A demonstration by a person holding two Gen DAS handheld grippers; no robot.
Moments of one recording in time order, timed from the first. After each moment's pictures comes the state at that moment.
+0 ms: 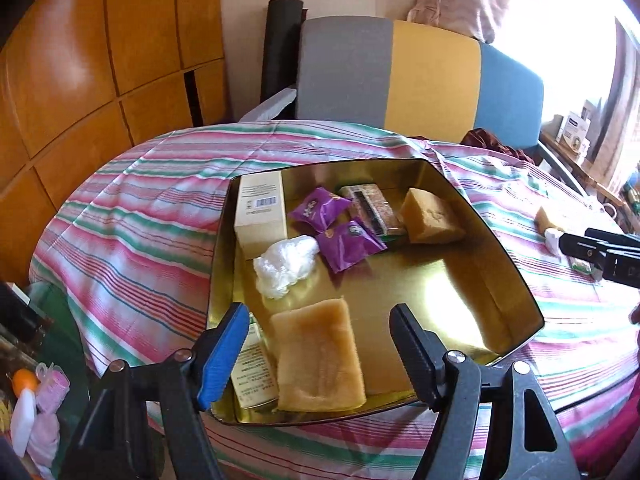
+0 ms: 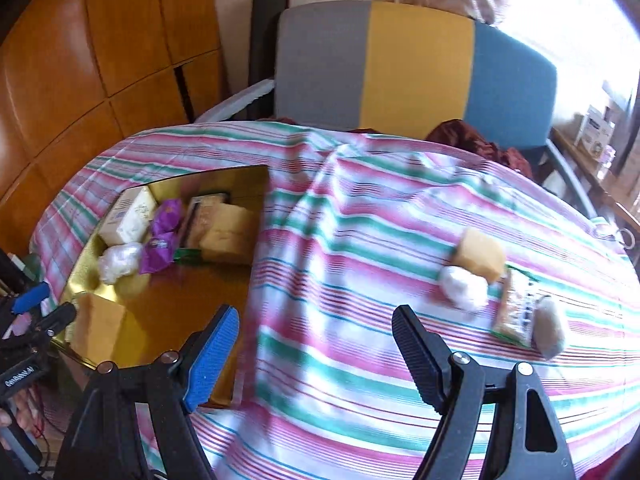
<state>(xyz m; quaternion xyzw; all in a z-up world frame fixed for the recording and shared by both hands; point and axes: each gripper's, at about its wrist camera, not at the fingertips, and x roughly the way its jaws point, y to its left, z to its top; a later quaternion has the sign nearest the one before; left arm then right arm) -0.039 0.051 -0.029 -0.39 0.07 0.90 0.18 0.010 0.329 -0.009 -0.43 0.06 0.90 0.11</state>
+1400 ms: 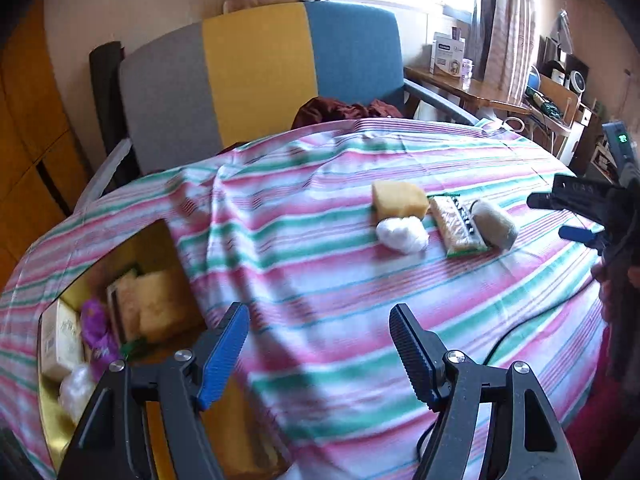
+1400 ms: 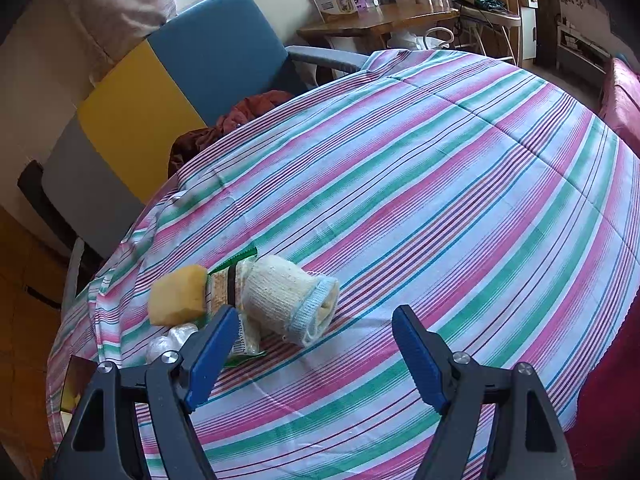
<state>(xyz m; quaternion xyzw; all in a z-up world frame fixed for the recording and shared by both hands) -0.008 0.307 -0.017 -0.37 0.19 0.83 0.37 0.146 0.581 -0.048 -0.33 0.39 0.77 0.38</state>
